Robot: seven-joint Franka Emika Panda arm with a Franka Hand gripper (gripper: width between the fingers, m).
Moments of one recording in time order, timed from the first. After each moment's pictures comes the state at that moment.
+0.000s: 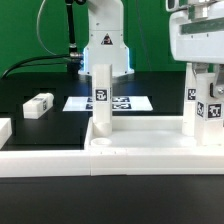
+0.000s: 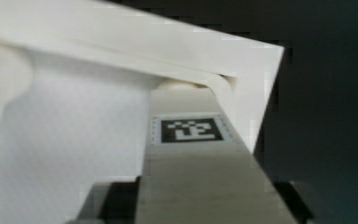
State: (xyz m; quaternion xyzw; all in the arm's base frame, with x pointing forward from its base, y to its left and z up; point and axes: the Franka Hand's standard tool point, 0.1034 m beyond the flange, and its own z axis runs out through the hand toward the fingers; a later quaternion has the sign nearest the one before) arm 0.642 0.107 0.103 -0.67 0.74 -0.01 0.08
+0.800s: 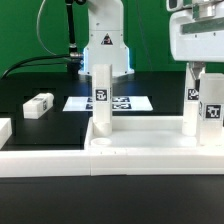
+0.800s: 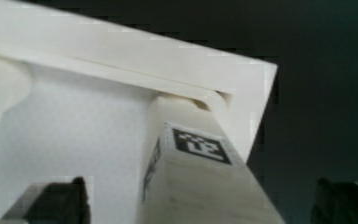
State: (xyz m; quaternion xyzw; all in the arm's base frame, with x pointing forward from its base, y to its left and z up) arm 0.645 0.113 0.105 -0.84 0.54 -0.05 0.07
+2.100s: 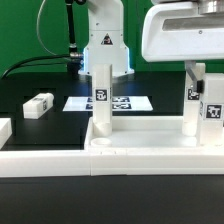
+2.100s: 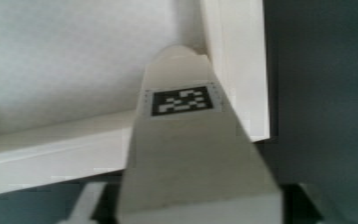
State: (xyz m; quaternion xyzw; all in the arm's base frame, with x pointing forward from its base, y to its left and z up) arm 0.651 0.105 0.108 -0.98 0.17 -0.07 0.02
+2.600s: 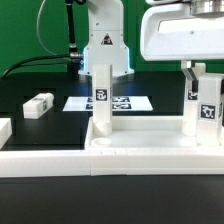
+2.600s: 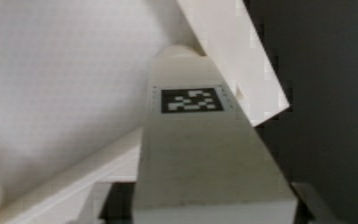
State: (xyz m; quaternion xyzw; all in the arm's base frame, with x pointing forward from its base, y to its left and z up) arm 0.650 0.098 0.108 -0.93 0.35 -0.06 0.03
